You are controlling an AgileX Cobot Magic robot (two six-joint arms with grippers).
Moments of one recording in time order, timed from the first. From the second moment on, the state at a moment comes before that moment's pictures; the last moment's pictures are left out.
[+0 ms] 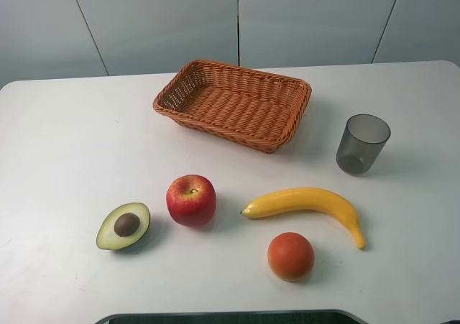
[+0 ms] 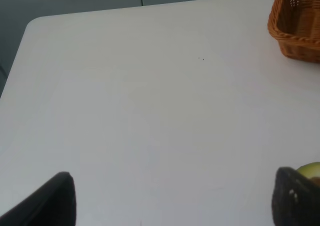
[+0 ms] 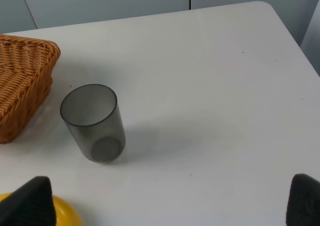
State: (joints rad) left arm -0.06 0.00 -0.52 0.08 1.09 -0.02; right arm -0.15 0.00 -0.50 0.07 1.10 -0.01
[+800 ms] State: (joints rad) left arm -0.06 0.00 -0.52 0.08 1.09 -0.02; right arm -0.15 0.00 -0.50 0.07 1.10 -0.01
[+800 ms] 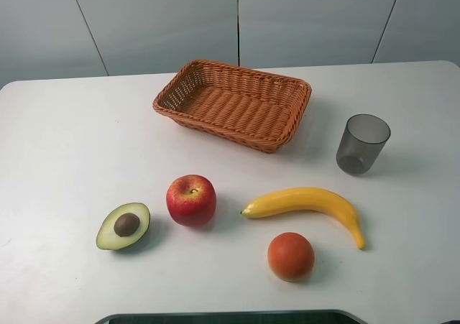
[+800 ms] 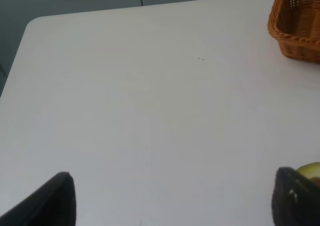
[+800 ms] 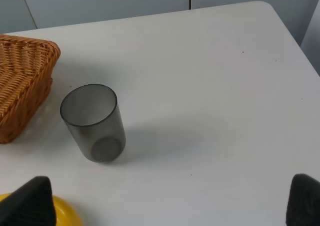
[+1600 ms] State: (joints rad) left arm -0.06 0.00 -0.52 0.08 1.09 -0.02; right arm -0.12 0.00 -0.50 0.07 1.10 -0.01
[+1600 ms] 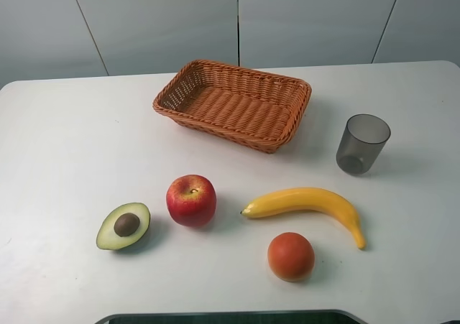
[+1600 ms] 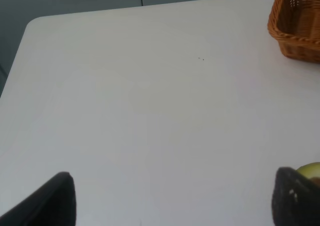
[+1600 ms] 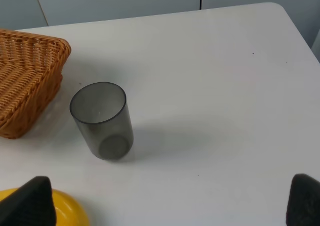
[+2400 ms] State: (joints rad) left arm -0.06 0.00 -0.52 0.08 1.09 -0.02; right arm -0.06 0.16 -0.52 0.26 0.98 -0.18
